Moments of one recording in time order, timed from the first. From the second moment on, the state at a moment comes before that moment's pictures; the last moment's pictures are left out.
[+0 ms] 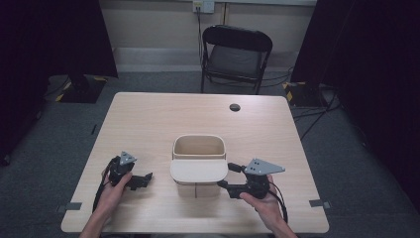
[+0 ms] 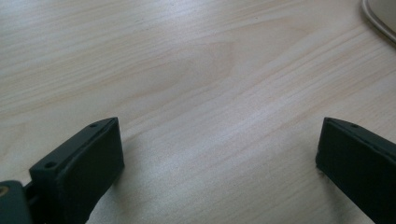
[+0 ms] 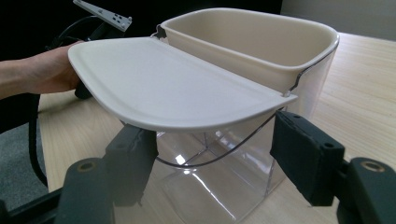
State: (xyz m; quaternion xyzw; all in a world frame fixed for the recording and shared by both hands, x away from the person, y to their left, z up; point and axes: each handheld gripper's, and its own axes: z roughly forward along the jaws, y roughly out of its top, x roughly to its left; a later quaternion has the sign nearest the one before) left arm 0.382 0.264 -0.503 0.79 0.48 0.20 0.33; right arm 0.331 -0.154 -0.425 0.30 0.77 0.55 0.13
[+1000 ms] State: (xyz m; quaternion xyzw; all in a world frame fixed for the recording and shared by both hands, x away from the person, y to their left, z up) left arm 0.382 0.264 -0.503 0.79 0.48 0.20 0.33; right arm 0.331 -0.154 -0.418 0.29 0.76 0.56 0.13
